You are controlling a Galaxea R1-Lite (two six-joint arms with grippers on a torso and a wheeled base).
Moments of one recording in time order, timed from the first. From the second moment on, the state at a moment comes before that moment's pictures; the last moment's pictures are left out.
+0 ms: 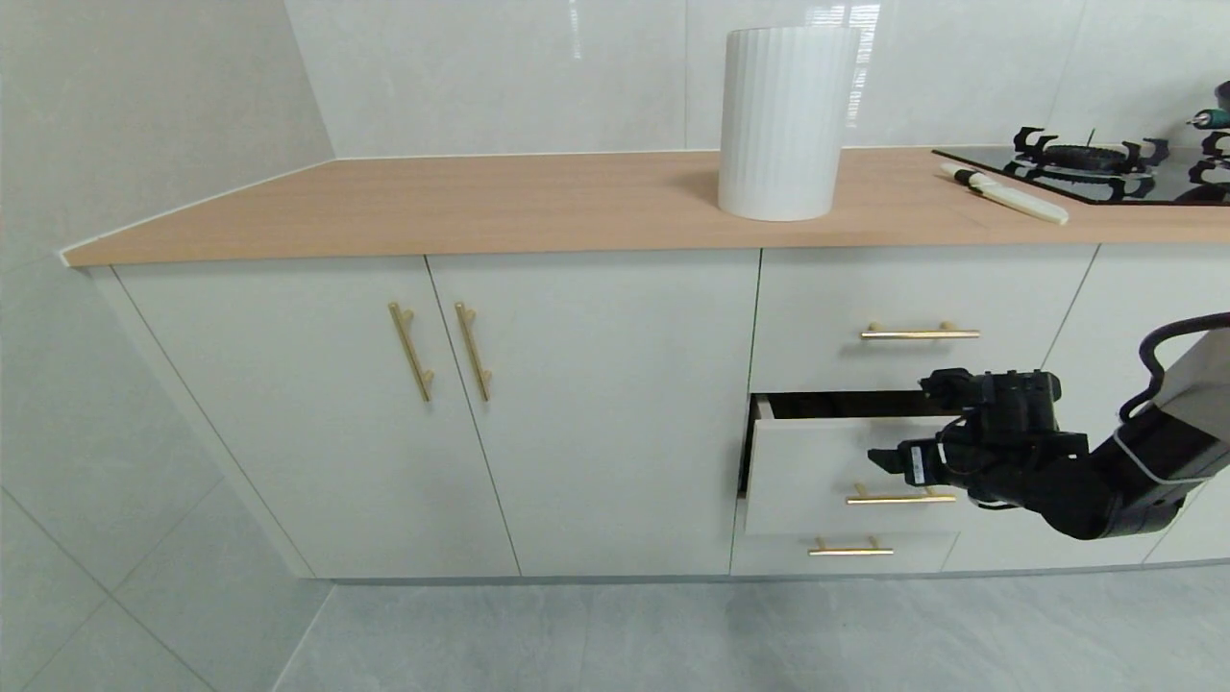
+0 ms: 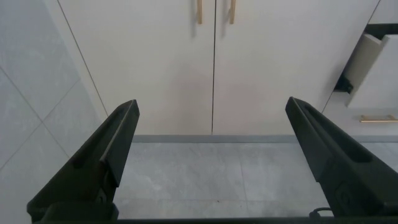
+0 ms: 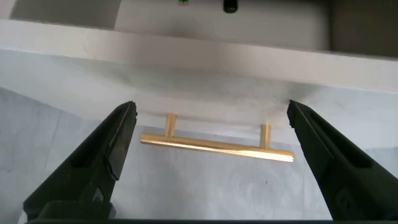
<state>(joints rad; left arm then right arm) 0.00 0.00 0.00 0.00 0.02 0.00 0.08 2.19 -0.92 -0.74 0.01 -0.03</state>
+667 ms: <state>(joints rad) 0.00 0.00 0.00 0.00 0.02 0.00 0.05 2.36 -1.14 -0.81 0.00 0.02</state>
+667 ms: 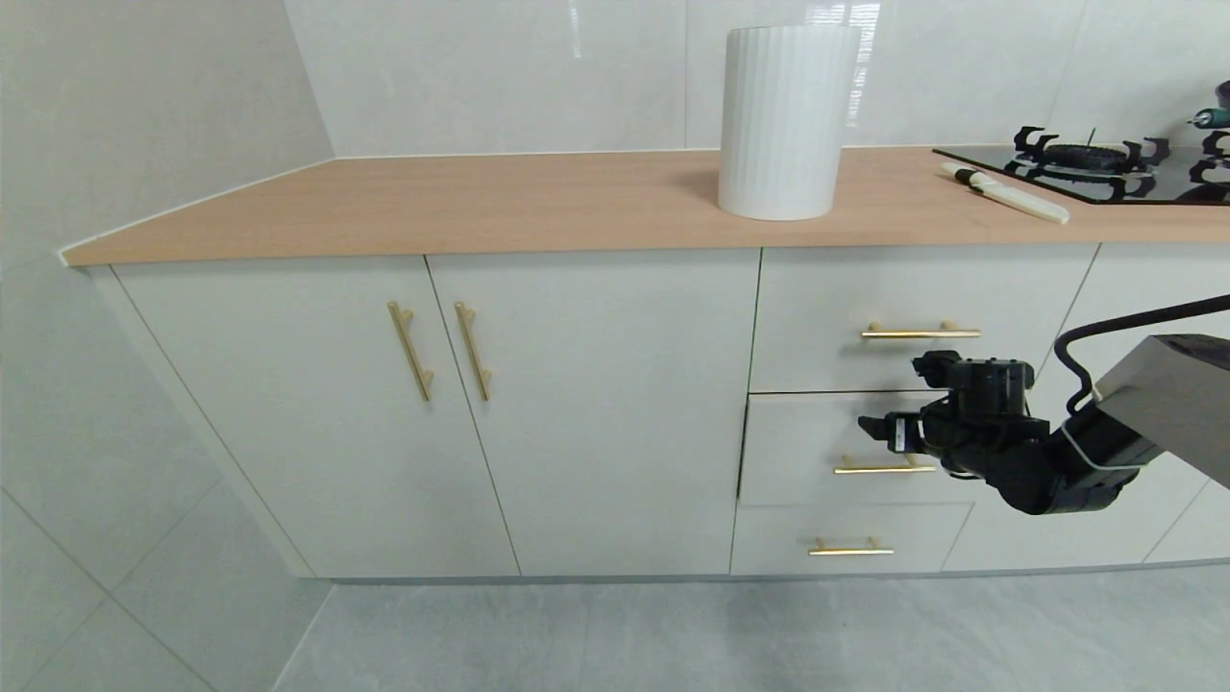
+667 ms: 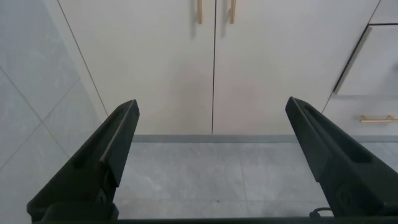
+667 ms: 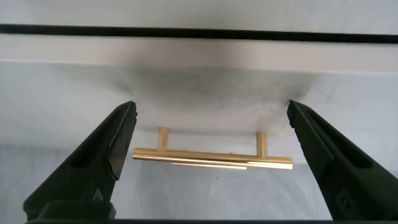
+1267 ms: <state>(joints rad) 0.00 0.00 0.00 0.00 0.02 0.00 0.04 2.39 -1.19 -0.88 -0.02 0.06</state>
